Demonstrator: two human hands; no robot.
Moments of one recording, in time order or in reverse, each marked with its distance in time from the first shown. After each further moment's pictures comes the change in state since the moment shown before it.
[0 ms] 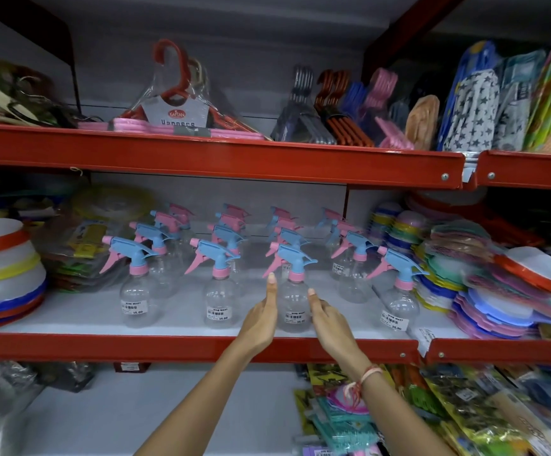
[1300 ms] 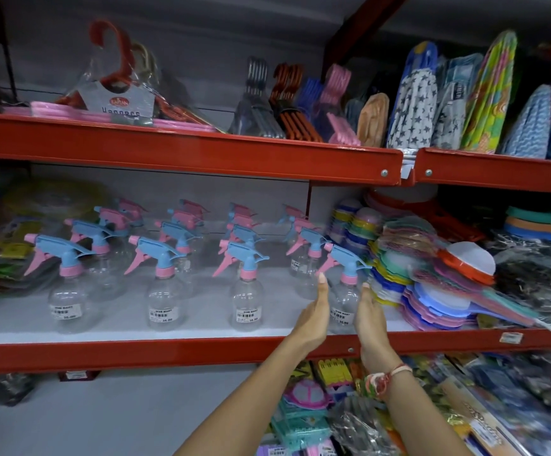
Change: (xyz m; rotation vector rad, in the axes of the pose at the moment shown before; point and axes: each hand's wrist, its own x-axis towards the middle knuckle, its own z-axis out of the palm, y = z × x) left_hand 0.003 0.065 0.150 -0.108 -0.231 -0.063; right_hand 0.018 0.066 -0.110 0.418 0.403 0.271
